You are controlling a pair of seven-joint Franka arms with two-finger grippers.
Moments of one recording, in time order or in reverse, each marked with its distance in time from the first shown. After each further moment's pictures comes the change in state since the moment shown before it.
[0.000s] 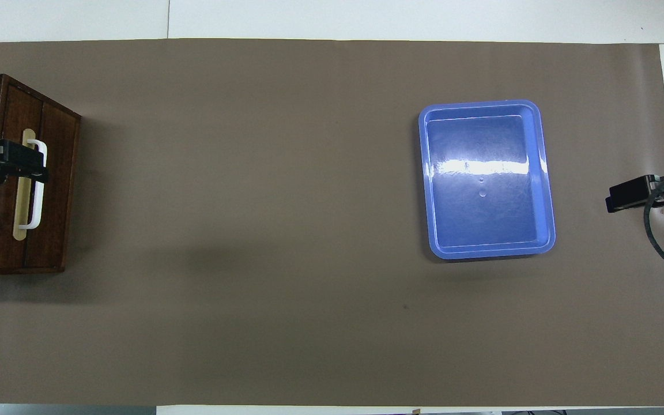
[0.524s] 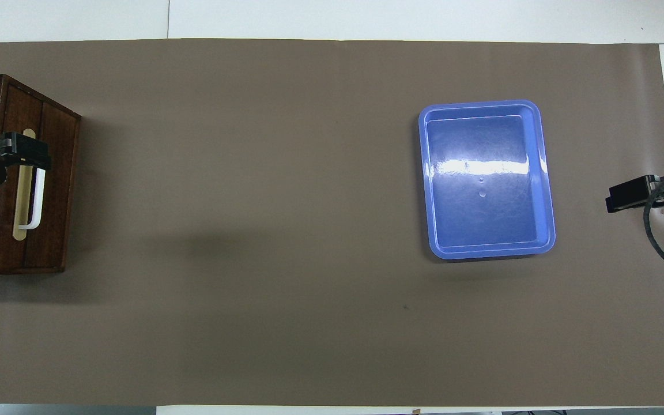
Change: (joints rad) left arm -0.003 -0.010 -0.007 -0.116 0.100 0.217 0.005; right arm 0.000 0.000 0.000 0.000 0.000 0.000 0.000
